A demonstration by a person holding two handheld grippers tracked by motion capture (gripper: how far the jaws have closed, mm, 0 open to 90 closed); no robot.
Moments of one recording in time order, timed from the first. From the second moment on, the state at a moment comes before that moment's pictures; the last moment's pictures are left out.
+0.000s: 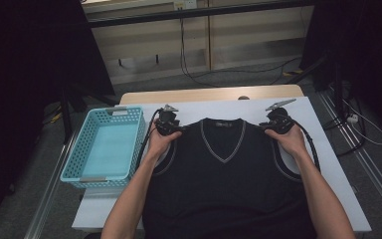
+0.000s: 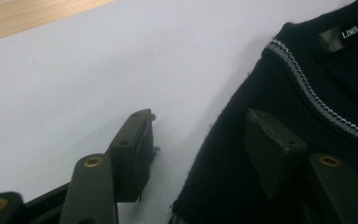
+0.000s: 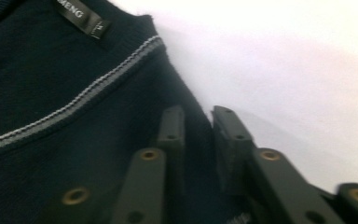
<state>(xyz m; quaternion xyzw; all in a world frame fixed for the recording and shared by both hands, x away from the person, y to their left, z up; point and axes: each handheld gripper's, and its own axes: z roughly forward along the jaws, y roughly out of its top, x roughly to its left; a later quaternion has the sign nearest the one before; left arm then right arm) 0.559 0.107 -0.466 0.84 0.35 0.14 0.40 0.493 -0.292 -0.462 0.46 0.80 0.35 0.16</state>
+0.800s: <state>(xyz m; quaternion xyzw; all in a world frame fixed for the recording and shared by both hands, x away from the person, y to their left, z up) 0.548 0.106 -0.462 0.84 0.37 0.06 0.39 0.488 -0.288 -0.459 0.47 0.80 0.34 0.16</state>
